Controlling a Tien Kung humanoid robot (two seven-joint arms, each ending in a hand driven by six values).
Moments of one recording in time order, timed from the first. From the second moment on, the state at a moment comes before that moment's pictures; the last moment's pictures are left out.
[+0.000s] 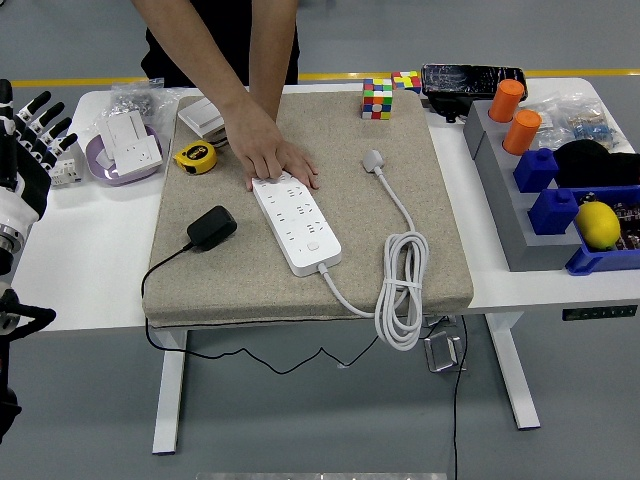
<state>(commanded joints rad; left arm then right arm) -0.15 0.09 -1.75 -1.43 0.94 0.01 0.10 0.17 -0.35 0.12 0.42 0.08 -0.37 -0.16</state>
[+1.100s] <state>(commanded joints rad) 0.00 0.05 -1.83 -1.56 1.18 0.01 0.08 0.16 -0.36 0.07 0.46 0.03 -0.41 -0.10</state>
